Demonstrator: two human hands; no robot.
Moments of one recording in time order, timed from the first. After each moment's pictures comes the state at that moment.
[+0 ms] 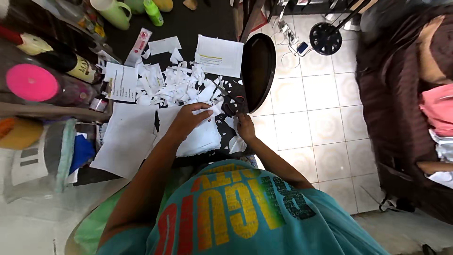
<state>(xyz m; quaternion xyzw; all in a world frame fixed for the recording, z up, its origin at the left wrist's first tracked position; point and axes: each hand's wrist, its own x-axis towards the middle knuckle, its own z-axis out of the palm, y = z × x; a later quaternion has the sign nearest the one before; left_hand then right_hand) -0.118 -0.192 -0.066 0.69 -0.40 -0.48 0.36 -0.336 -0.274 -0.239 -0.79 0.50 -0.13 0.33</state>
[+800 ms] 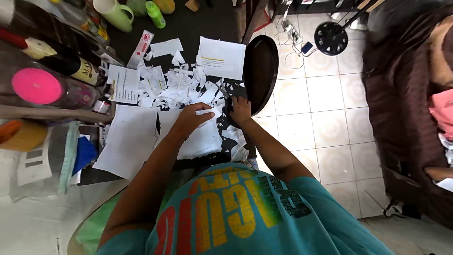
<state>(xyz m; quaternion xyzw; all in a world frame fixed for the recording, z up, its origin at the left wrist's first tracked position) -0.115 -0.209 -0.070 0.71 -0.39 -0.48 0.33 -0.274 -0.347 -0.212 -0.83 0.48 0.06 0.26</state>
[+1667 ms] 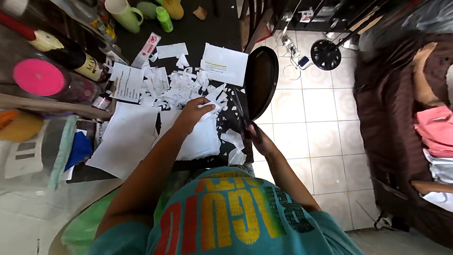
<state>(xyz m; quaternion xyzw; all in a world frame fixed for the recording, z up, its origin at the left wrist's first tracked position) -0.109 -0.221 -0.084 0.68 -0.35 -0.48 0.42 -0.376 -0.283 -0.160 -0.54 0.34 -0.16 0.76</state>
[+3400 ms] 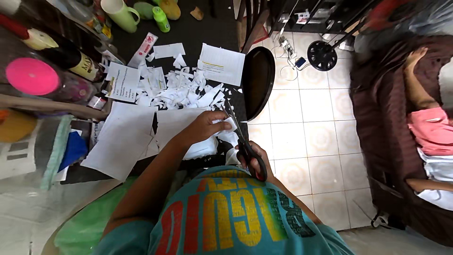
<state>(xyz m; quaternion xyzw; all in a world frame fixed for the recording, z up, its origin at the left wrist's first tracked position) -0.141 -0.207 -0.070 0.45 -0.61 -0.46 0.46 -0.389 -0.211 -0.116 -0.56 0.18 -0.32 0.75</state>
